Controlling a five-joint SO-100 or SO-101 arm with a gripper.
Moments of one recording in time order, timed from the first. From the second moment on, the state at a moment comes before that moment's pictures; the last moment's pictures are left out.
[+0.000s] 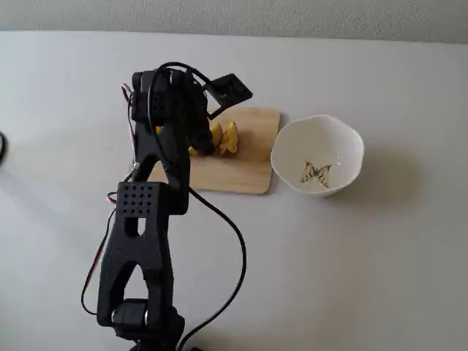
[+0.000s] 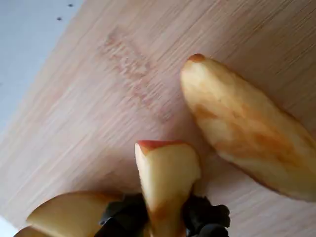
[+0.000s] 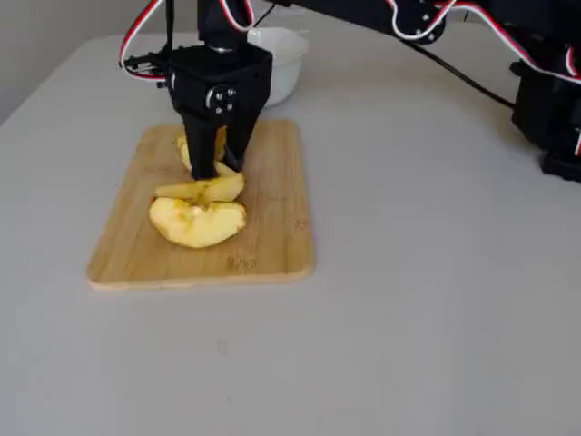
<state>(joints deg) -24.3 23.0 -2.5 100.8 -36.1</state>
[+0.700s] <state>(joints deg) 0.1 46.0 -2.5 102.0 -28.4</state>
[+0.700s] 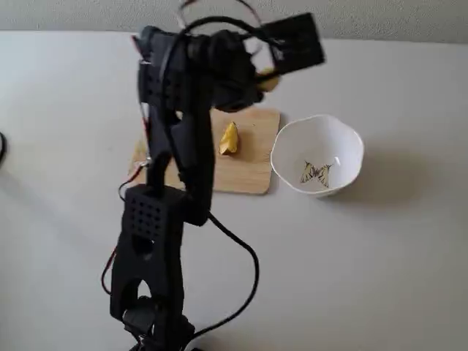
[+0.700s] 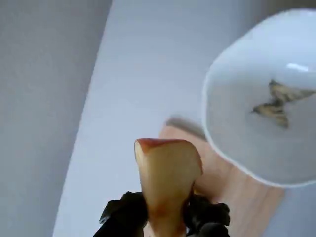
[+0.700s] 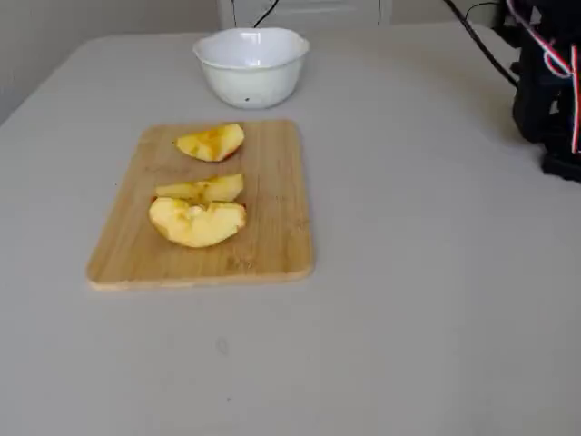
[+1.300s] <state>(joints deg) 8.3 37.7 -2.5 102.0 -30.0</state>
